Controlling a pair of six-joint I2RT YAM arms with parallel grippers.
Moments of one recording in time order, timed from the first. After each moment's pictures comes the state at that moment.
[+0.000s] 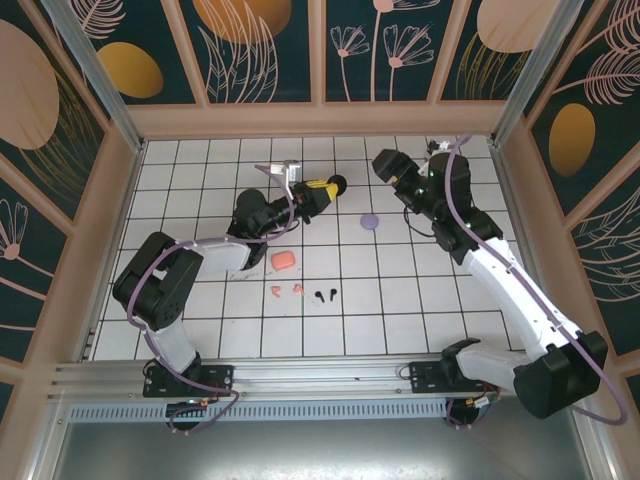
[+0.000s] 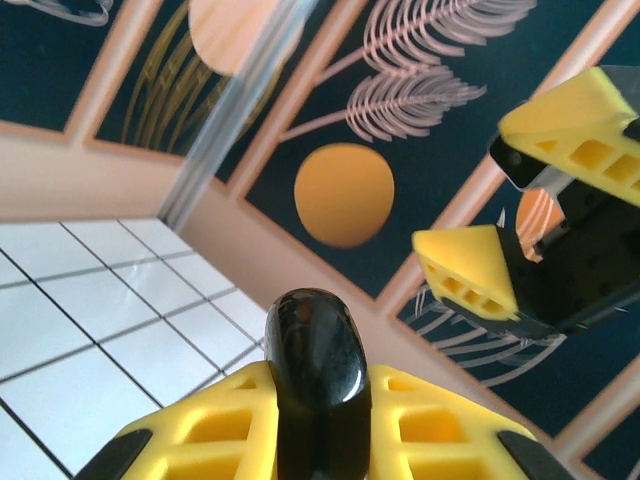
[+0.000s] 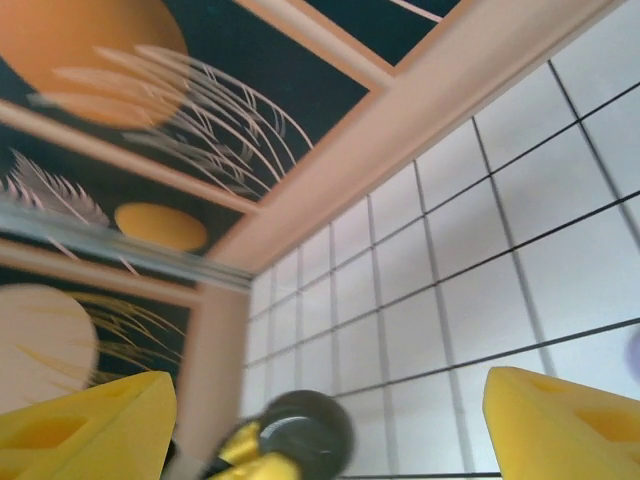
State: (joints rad) left arm -0.56 1.77 0.87 1.08 0.59 -0.70; right arm 0.40 1.15 1.05 -0.22 -0.14 0.89
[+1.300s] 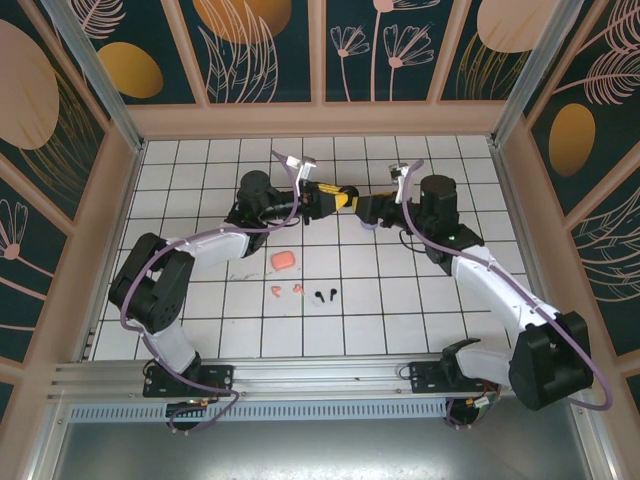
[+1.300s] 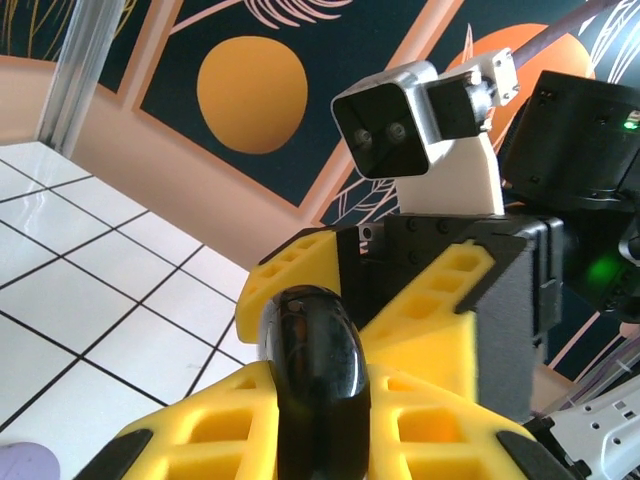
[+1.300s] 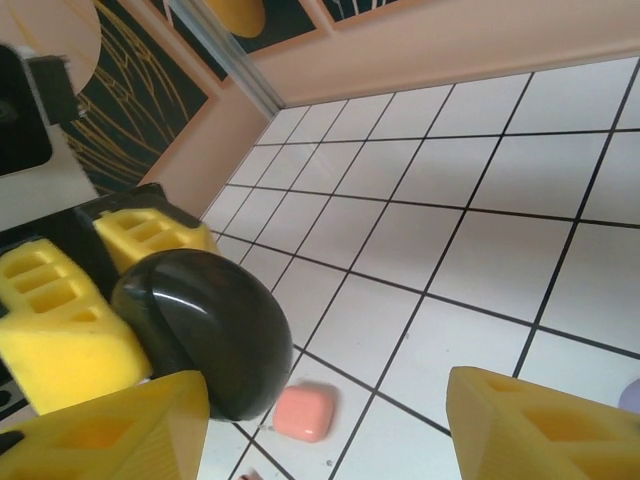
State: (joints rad) left arm -0.55 1.74 0.99 0.84 0.88 -0.63; right arm 0.37 1.21 0.82 0.05 -0.51 0.42
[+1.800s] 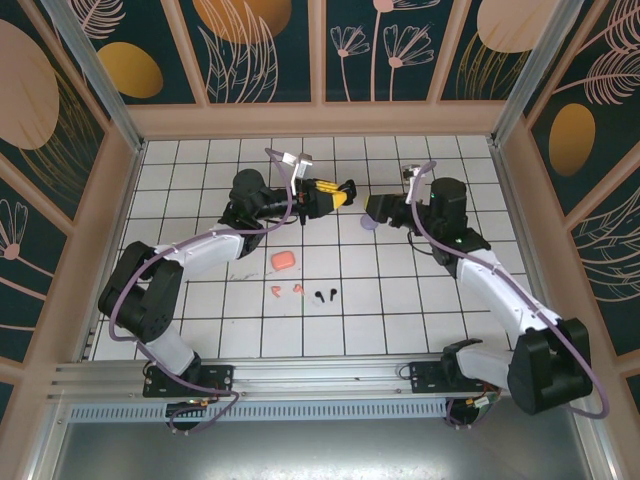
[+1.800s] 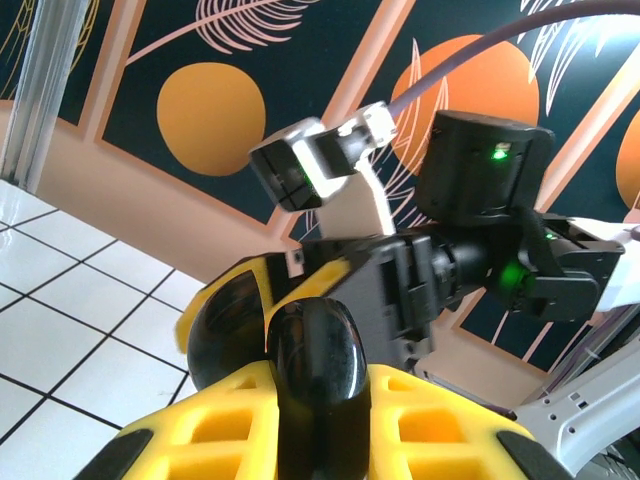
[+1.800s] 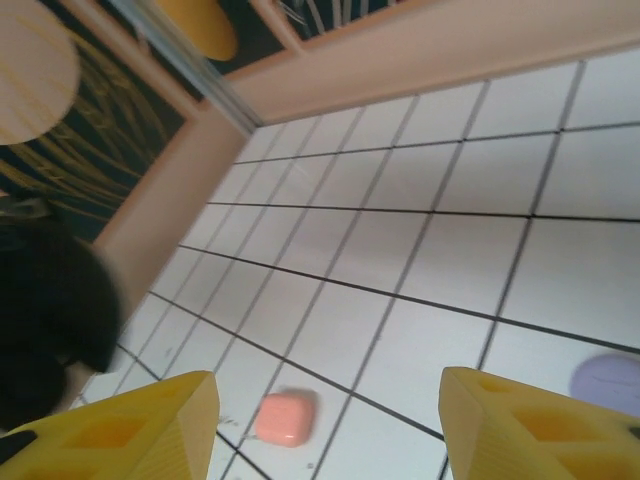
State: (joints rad) left arm -0.55 1.67 0.99 0.85 0.92 -0.63; right arm 0.31 1.15 0.78 0.06 -0.55 0.44
